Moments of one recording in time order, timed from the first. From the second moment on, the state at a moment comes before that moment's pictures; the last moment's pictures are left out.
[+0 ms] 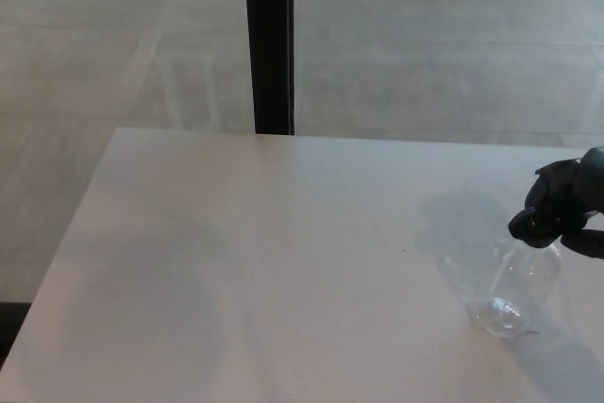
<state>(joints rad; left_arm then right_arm) 0.41 0.51 0.56 0.83 -0.32 -0.09 -0.45 -0.45 -0.94 0.36 -0.16 -0.61 0.26 0.38</state>
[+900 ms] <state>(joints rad) 0.42 0.49 0.57 0.85 -0.32 -0.15 -0.45 -0.59 -0.81 0.11 -0.01 -0.59 0.15 0.23</state>
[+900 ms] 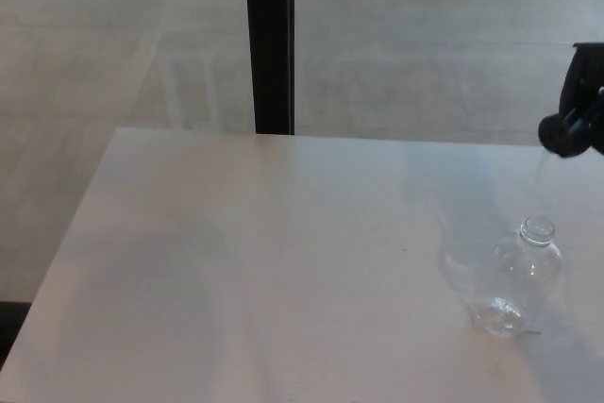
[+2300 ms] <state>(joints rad) 0.42 0.49 0.56 0.82 -0.33 -0.16 -0.47 -0.29 -0.71 0.02 0.18 -0.46 0.22 0.18</state>
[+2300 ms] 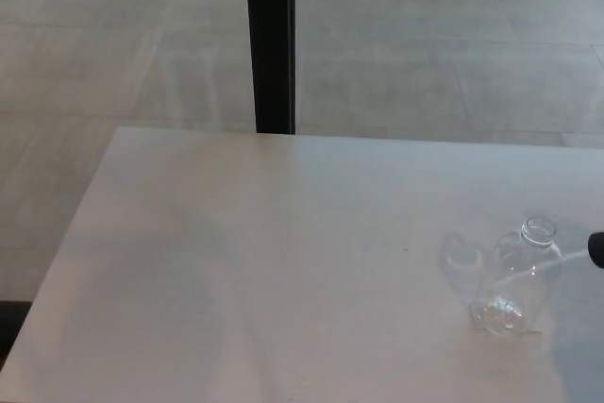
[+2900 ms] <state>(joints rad) 0.42 0.49 0.56 0.82 -0.33 -0.16 -0.47 -0.30 -0.74 0.15 0.37 -0.53 0.26 0.14</state>
